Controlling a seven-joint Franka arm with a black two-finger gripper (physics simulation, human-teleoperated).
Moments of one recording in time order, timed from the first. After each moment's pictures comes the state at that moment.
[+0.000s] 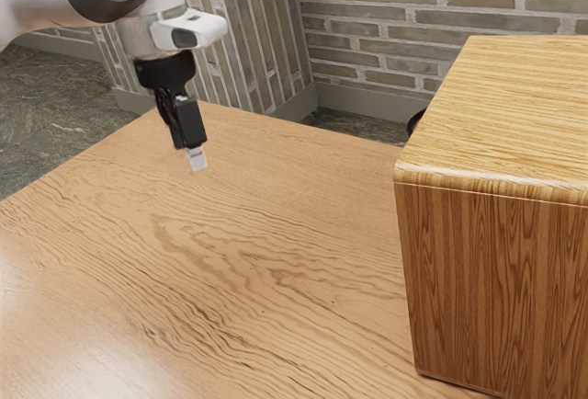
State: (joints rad) arm -0.04 0.24 0.27 -1.10 -0.09 1.20 0.59
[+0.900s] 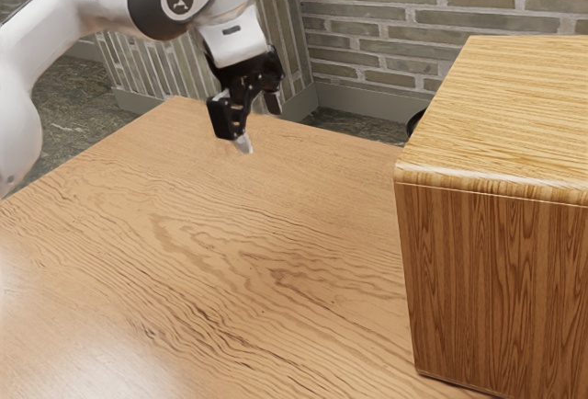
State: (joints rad) arm 0.22 0.34 -0.26 -1.02 0.15 1.47 1.38
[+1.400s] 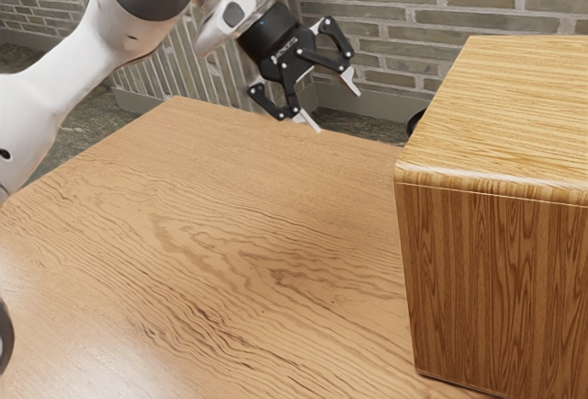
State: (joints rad) arm 0.31 0.43 -0.37 -0.90 -0.36 1.53 2.08
